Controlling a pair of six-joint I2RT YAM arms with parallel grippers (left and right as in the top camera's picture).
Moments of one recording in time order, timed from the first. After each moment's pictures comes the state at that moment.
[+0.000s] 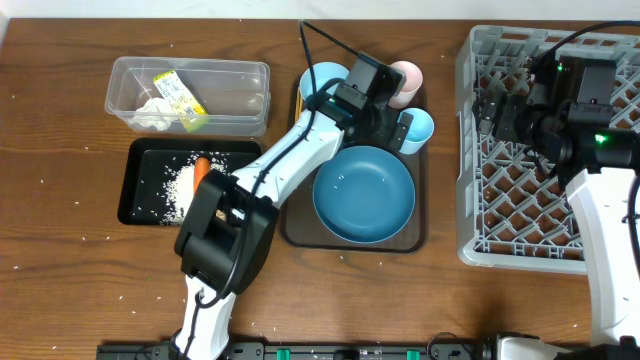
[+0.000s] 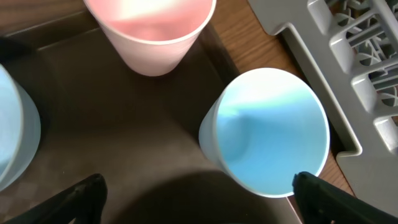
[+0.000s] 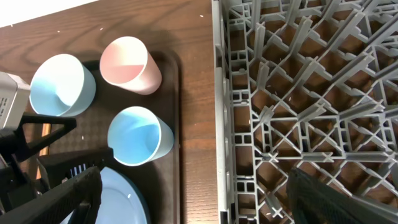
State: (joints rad) left arm -0.60 2.11 1.67 -0.47 0.20 -0.16; right arm -0.06 1.43 1.33 -0.76 -0.16 0.20
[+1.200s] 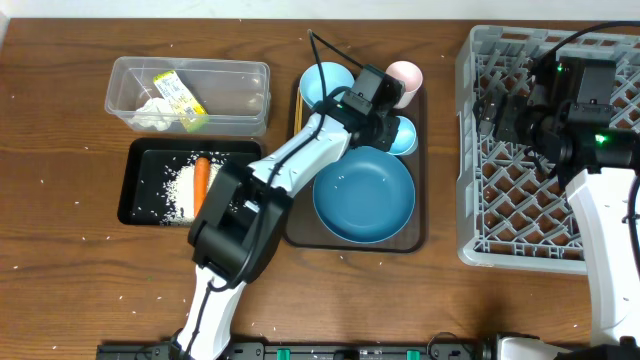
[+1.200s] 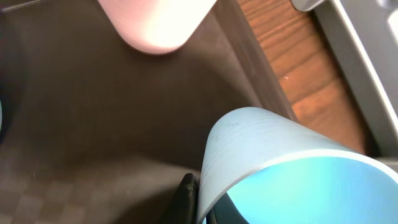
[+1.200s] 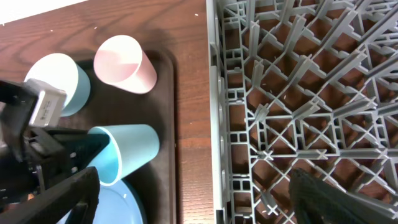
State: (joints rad) left arm -0.60 2.18 1.67 -0.45 0.20 -0.20; right arm -0.06 1.43 1.33 -0.76 -0.14 0.20
